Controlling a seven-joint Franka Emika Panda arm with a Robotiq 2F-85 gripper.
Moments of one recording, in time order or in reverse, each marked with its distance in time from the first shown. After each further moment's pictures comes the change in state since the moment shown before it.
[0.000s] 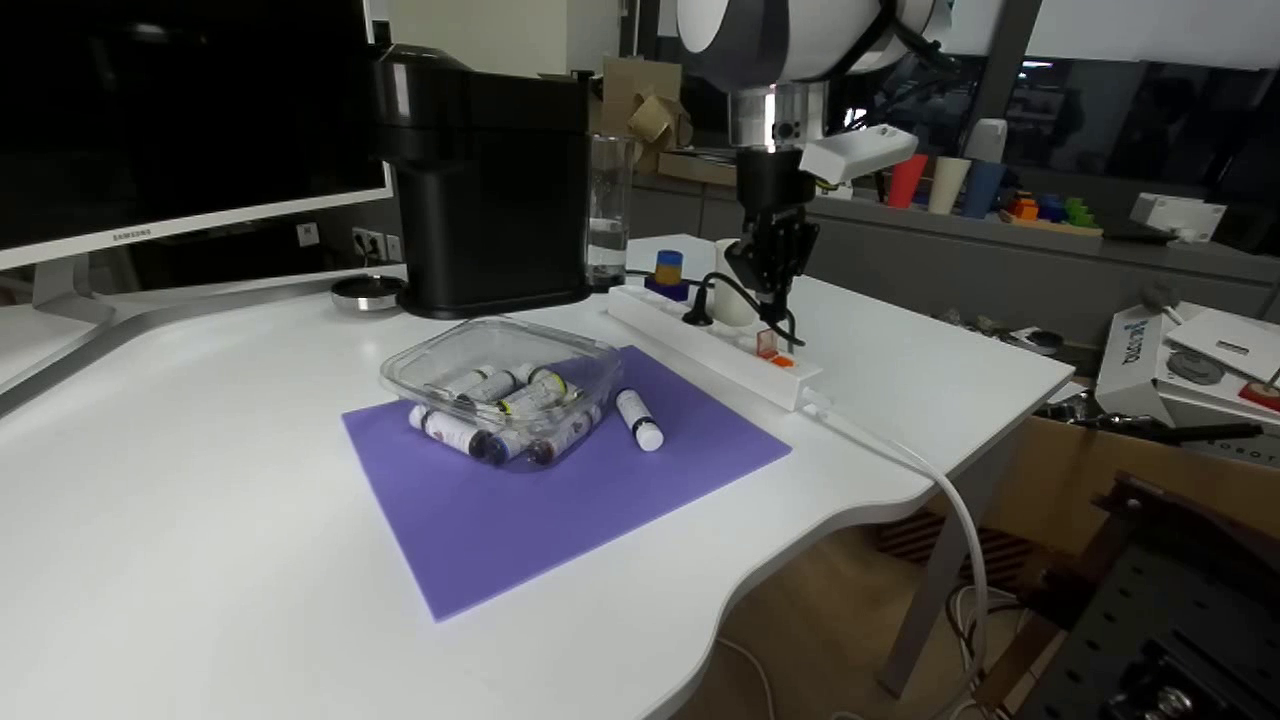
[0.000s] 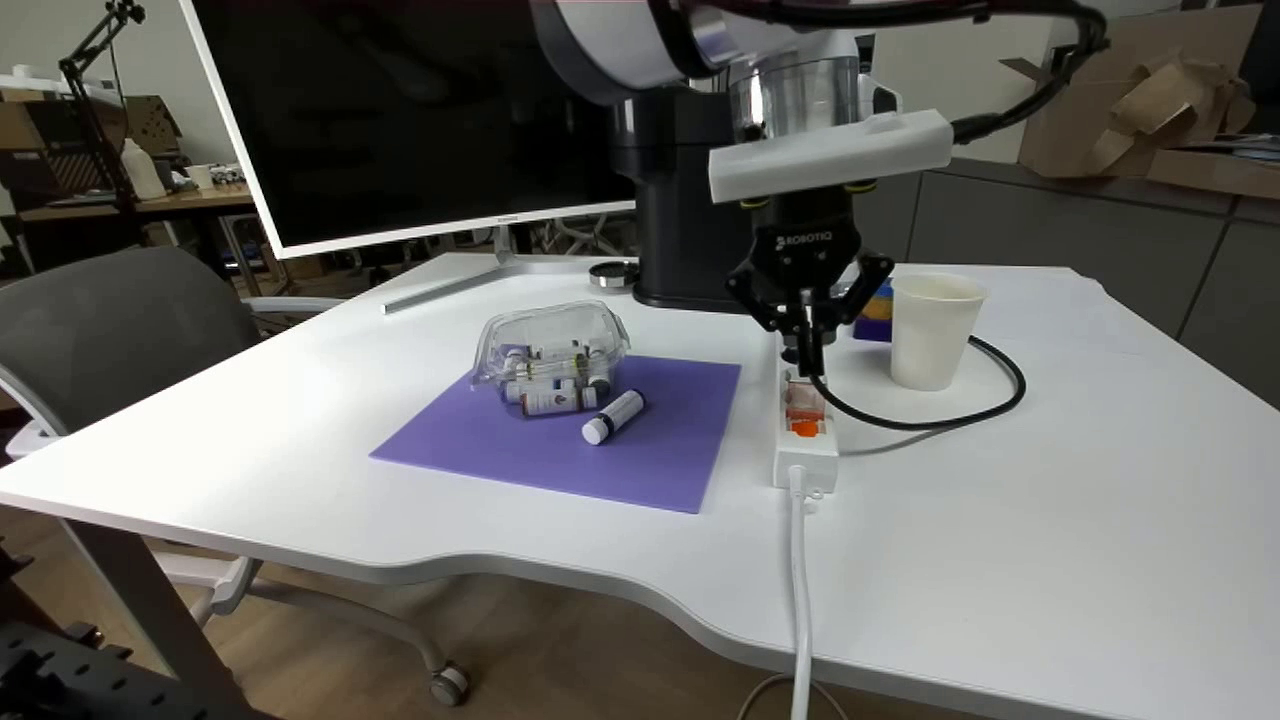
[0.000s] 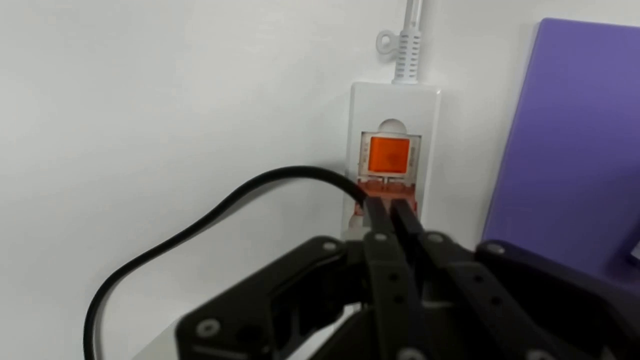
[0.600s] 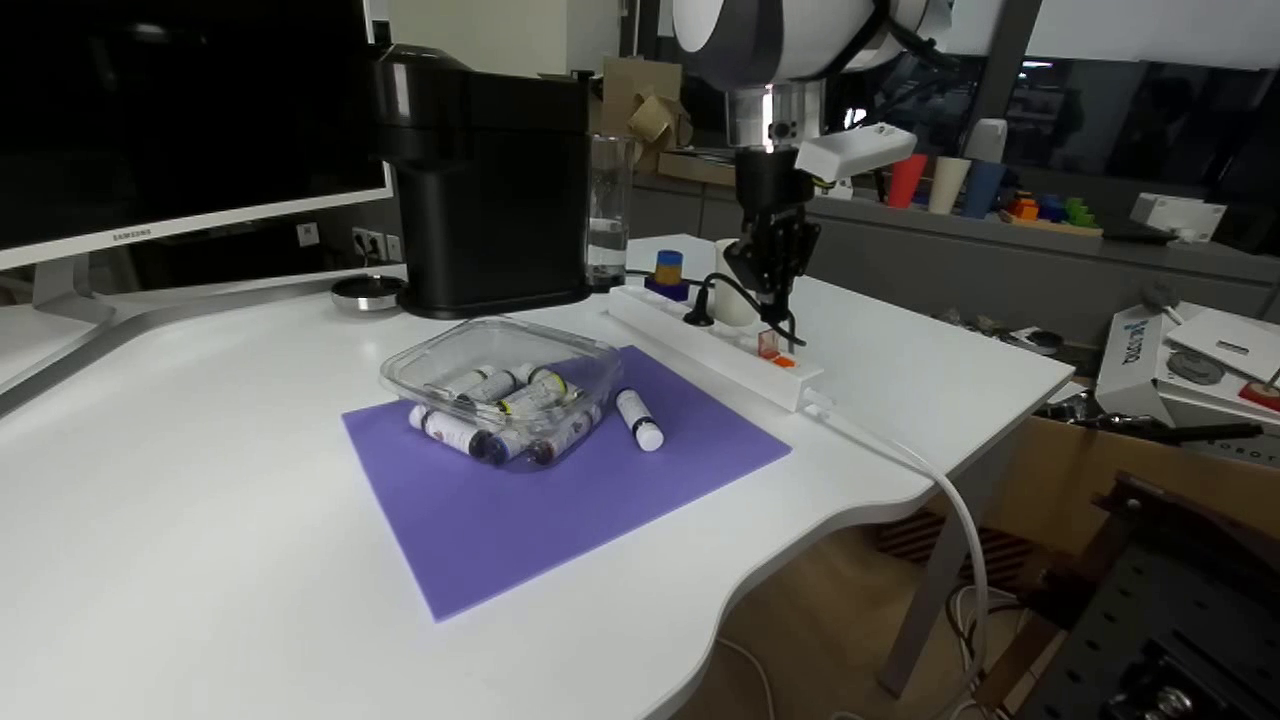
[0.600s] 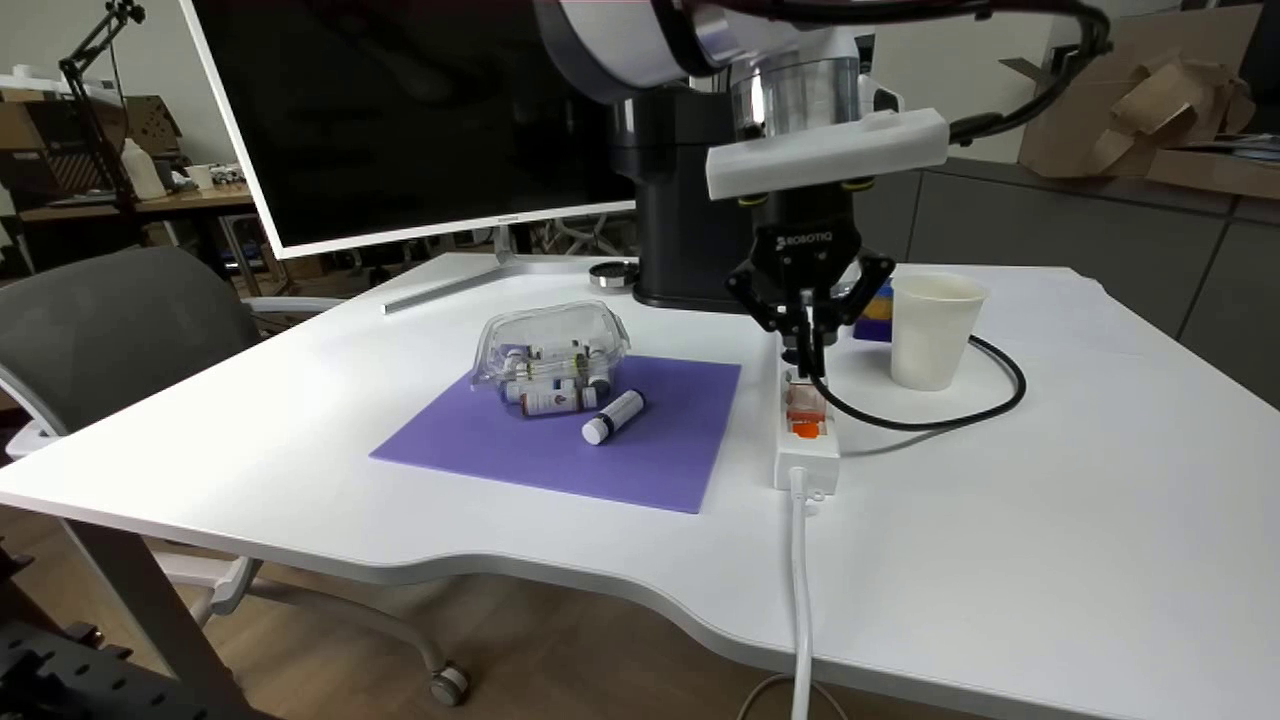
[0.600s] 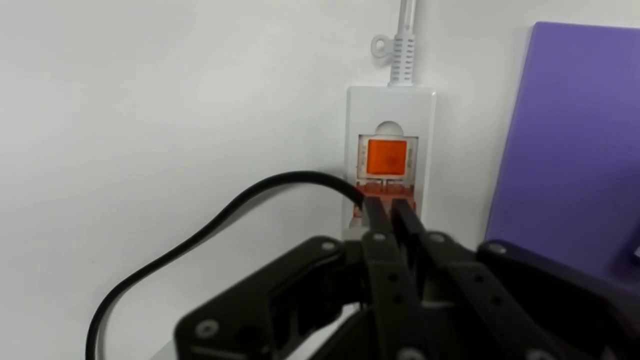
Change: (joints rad) arm 0.013 0.010 -0.010 0.022 0.004 -0.040 0.024
